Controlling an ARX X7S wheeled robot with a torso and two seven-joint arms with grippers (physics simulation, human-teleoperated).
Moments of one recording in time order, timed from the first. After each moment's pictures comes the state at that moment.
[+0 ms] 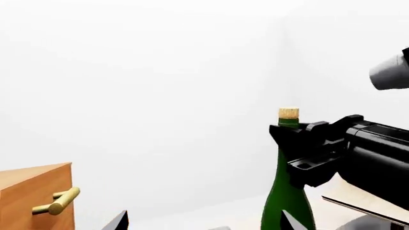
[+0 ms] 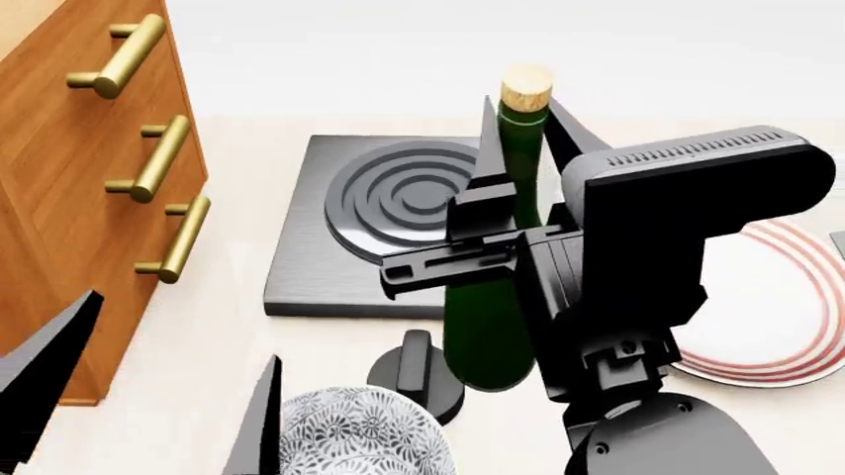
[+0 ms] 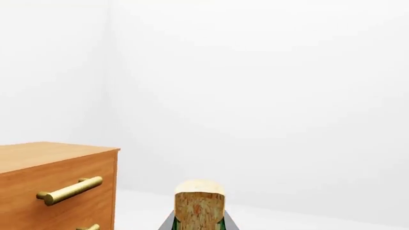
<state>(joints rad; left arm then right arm) -0.44 -0.61 0.82 0.95 -0.47 -0.41 -0.81 0.65 0.33 -0.19 -0.54 0.55 0.70 0.24</state>
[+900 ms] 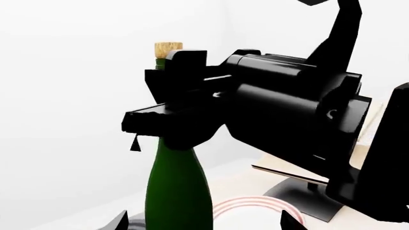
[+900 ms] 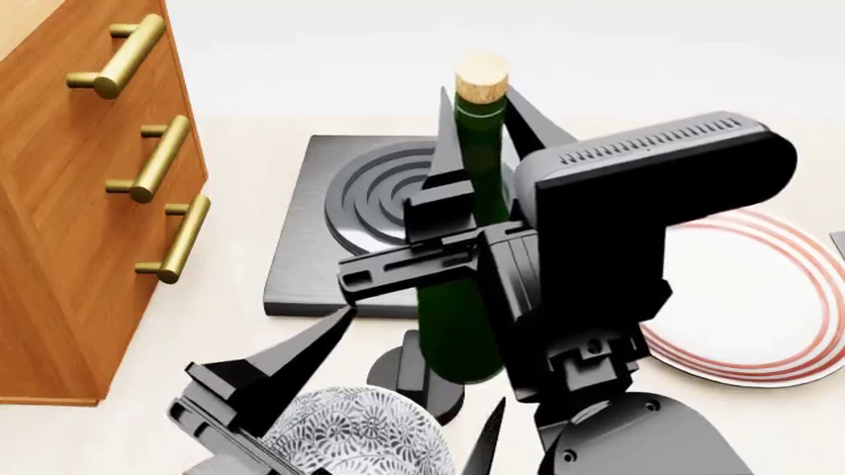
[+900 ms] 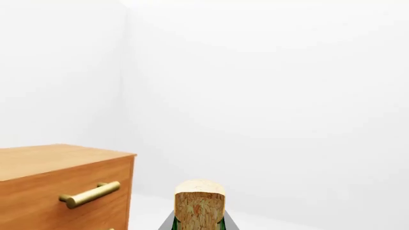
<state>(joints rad) -0.58 -0.35 0.99 0.62 -0.45 -0.40 -0.61 0.69 0.33 -0.25 -0.58 0.56 0.71 0.26</state>
